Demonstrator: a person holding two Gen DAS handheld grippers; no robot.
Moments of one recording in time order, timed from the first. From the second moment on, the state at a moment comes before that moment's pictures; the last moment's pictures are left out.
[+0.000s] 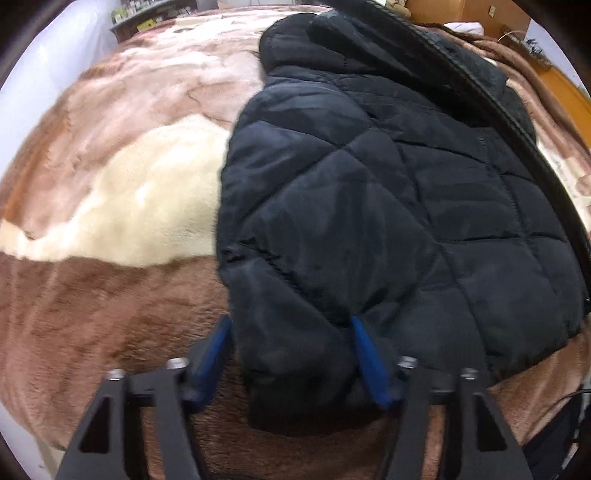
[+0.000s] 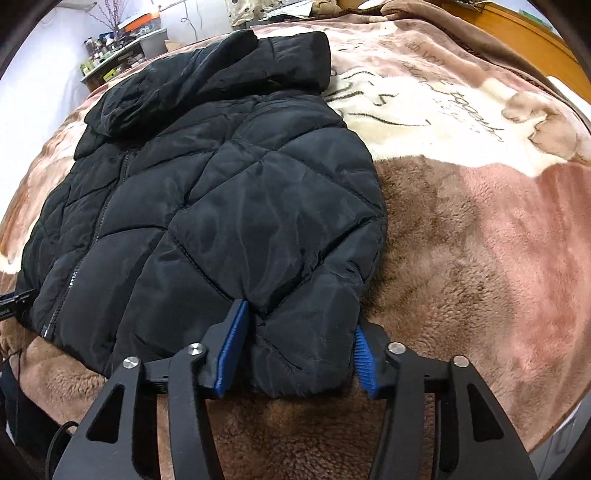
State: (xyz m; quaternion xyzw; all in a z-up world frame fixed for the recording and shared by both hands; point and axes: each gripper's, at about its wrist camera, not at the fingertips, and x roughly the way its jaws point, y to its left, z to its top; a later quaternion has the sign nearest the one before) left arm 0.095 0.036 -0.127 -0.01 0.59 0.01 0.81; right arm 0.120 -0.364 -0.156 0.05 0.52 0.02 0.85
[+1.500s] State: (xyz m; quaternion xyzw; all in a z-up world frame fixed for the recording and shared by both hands) left arm 0.005 0.065 -0.014 -0.01 0.50 -0.02 0.87; right arm 0.027 -0.363 -0.070 0.04 0.44 0.05 0.89
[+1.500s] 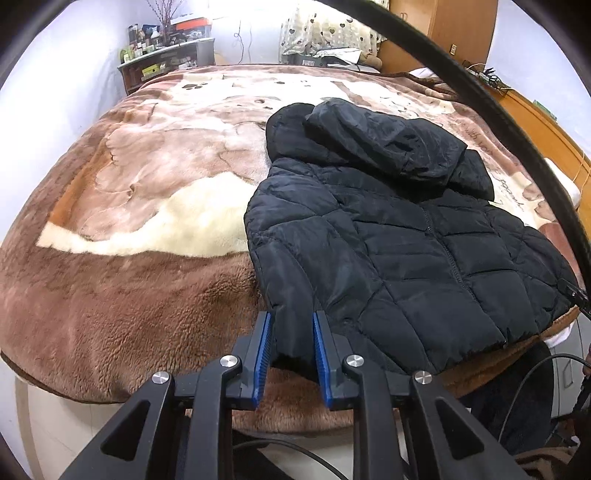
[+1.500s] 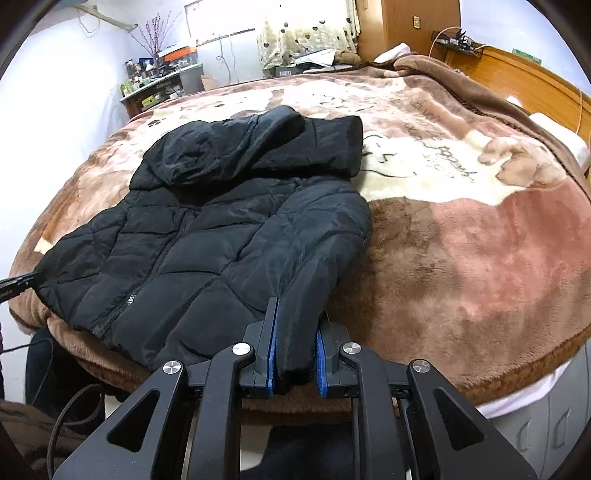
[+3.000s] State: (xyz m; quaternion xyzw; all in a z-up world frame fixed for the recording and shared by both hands) left arm 0.018 0.088 0.035 -0.14 0.50 -0.10 0.85; right arm 0.026 -0.401 -0.022 0.15 0.42 0.11 0.89
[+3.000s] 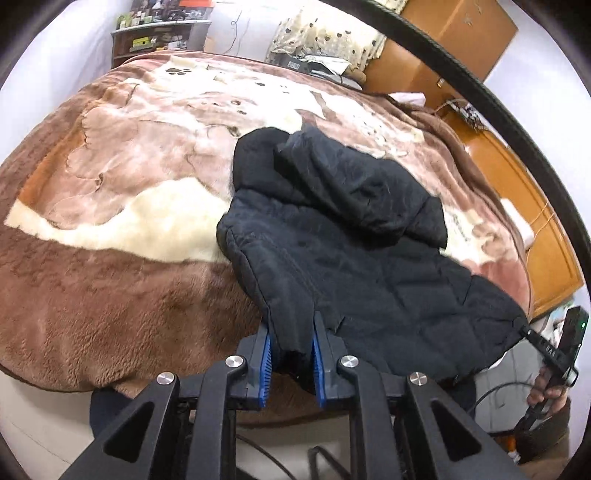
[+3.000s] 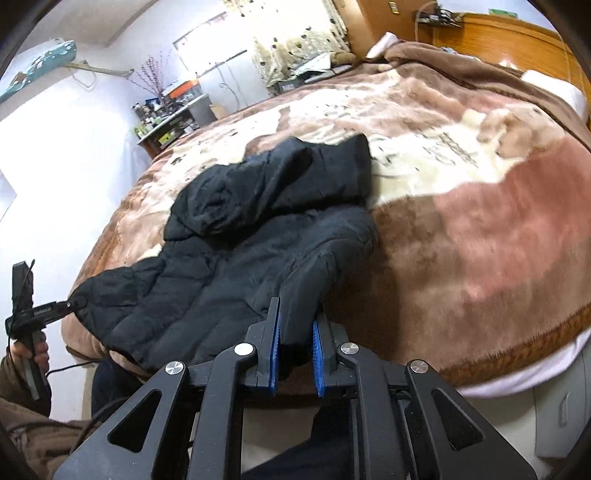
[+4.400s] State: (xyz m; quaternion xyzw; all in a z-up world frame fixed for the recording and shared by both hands) left arm 0.368 0.089 0.012 -0.15 0.50 -0.02 0.85; right arm 0.356 -0.410 -0.033 0.19 0.49 0.05 0.85
